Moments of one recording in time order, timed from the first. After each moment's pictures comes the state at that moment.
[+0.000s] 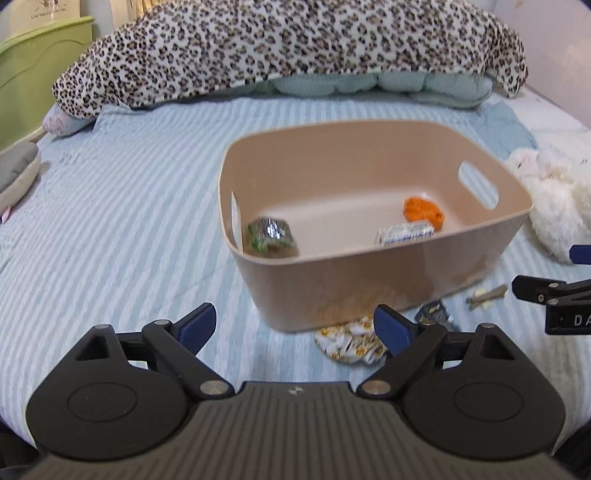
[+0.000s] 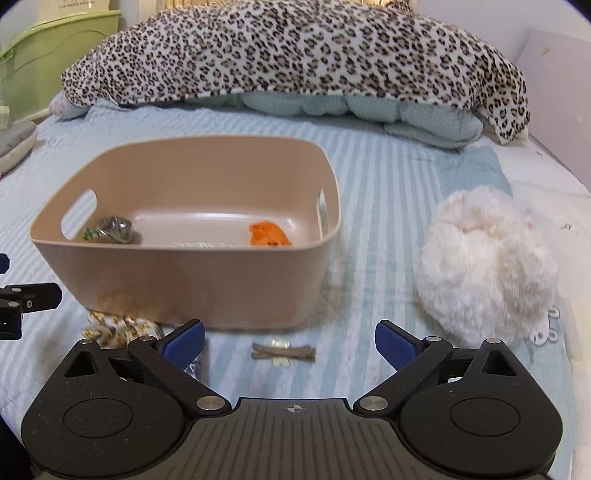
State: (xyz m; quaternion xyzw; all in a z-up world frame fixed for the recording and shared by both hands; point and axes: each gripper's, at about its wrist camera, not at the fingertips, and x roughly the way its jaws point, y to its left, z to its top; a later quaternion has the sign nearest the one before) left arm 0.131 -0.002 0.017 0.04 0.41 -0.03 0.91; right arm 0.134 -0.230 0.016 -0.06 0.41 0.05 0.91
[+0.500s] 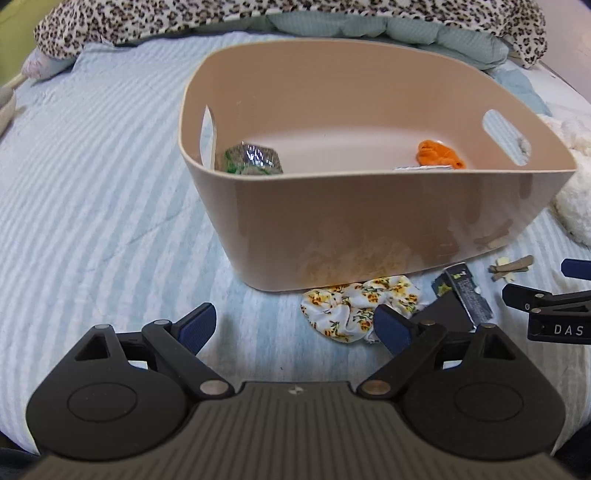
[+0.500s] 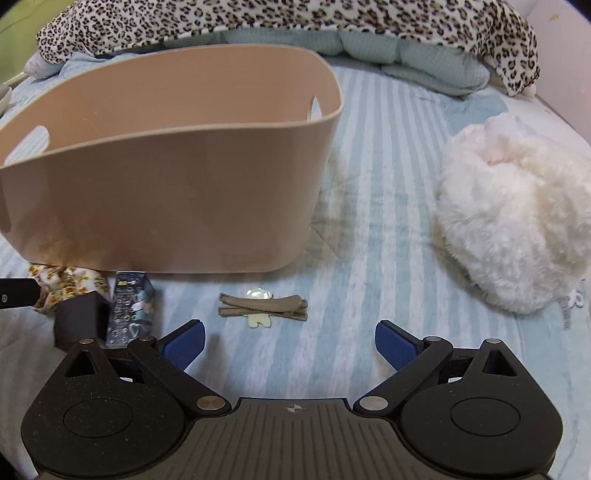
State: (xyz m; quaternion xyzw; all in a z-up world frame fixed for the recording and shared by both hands) left arm 0.162 0.002 -0.045 0.00 0.49 -0.04 0.87; right arm 0.162 -0.235 -0.054 -0.07 0.48 0.03 0.88
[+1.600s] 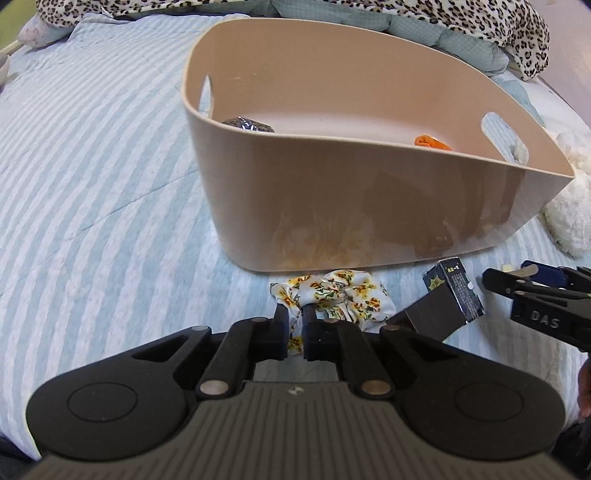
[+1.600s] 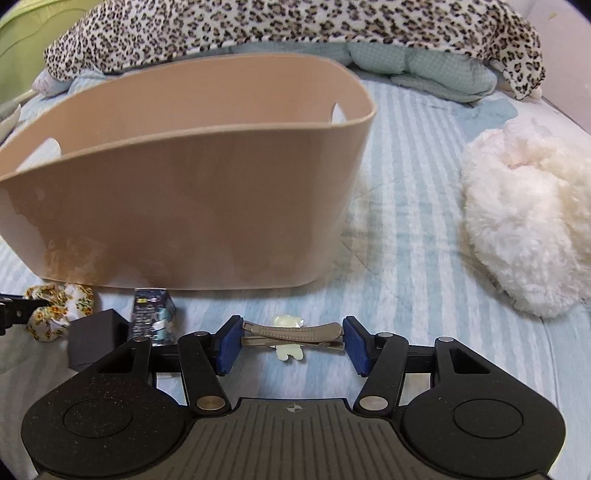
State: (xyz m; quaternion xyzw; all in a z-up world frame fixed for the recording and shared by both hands) left arm 0.151 0.018 -0.052 -0.05 0.49 -0.05 0.87; right arm 0.157 -0.226 -0.055 -0.04 0.45 0.05 0.89
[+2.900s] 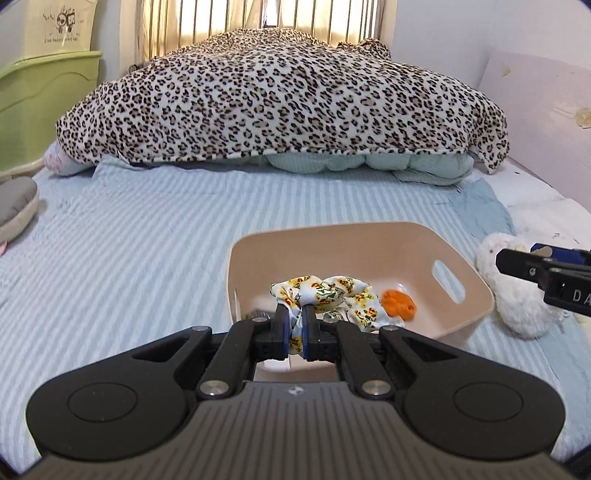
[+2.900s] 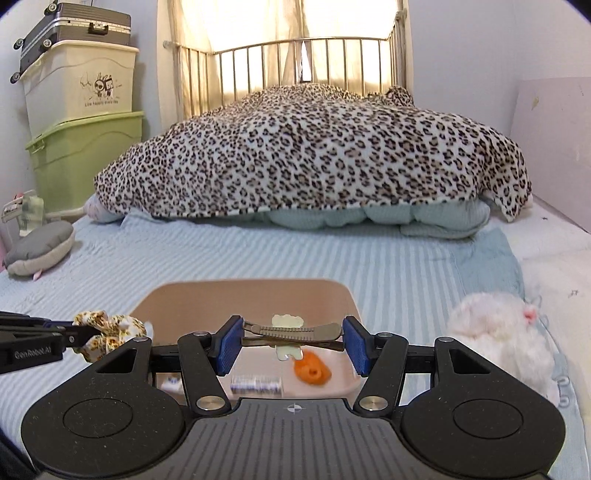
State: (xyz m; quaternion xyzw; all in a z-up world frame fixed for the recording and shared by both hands) left arm 0.134 0.012 0.086 -0.01 0.31 -0.05 0.95; right arm 0.129 -0.222 0.101 0.00 0.26 0.10 0.96
